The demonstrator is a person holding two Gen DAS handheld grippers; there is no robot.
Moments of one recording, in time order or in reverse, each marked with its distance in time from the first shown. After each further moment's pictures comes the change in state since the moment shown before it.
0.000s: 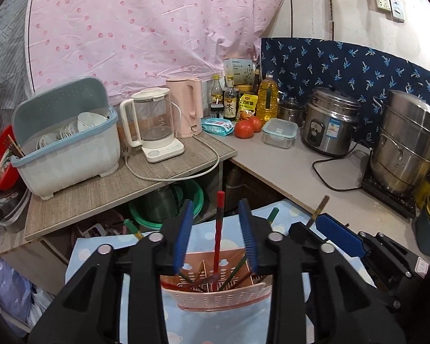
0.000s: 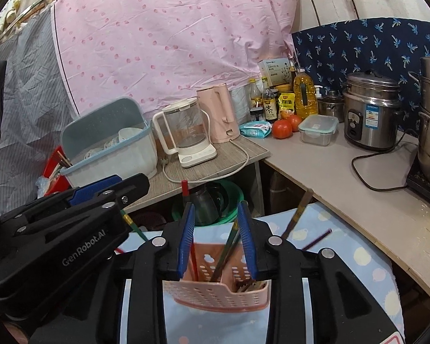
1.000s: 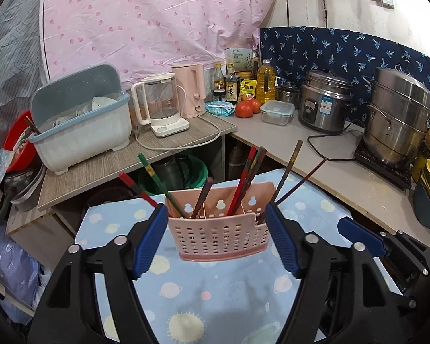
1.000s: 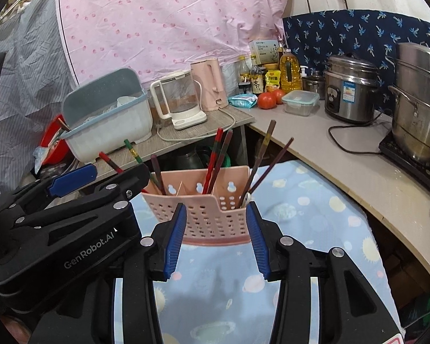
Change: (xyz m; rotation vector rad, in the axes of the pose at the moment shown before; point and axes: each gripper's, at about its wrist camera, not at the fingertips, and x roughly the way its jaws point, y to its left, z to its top) left arm -0.062 -0.019 -0.072 0.010 0.038 0.043; right arm -0.072 0.002 -0.067 -0.017 0.110 -0.070
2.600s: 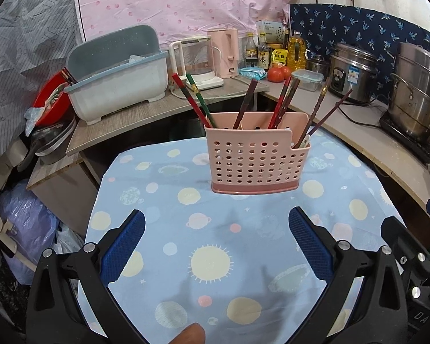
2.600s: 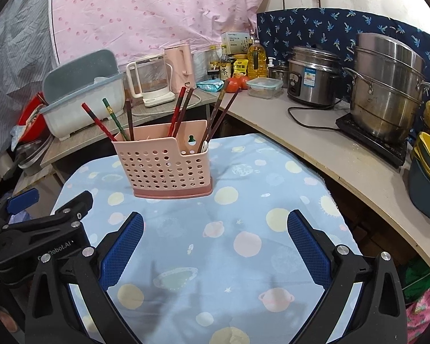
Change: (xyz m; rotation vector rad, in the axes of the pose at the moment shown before) left arm -0.021 0.017 -0.095 -0.060 0.123 0.140; right arm -0.041 -0.017 -0.073 -0.025 0.026 -0.170
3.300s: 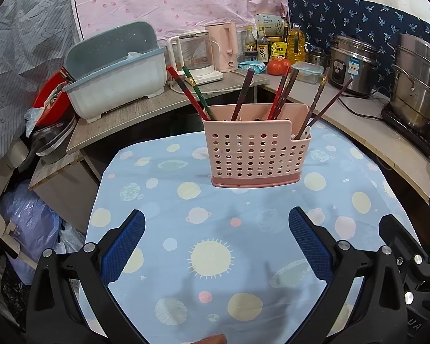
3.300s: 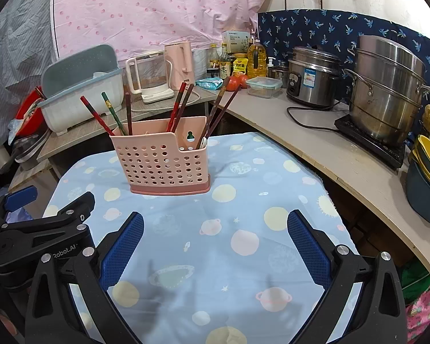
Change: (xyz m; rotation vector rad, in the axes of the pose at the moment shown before) left arm 0.005 -0.003 -0.003 0.016 0.022 0.011; right arm 0.003 0.003 -0.004 -0.020 0.003 -0.022
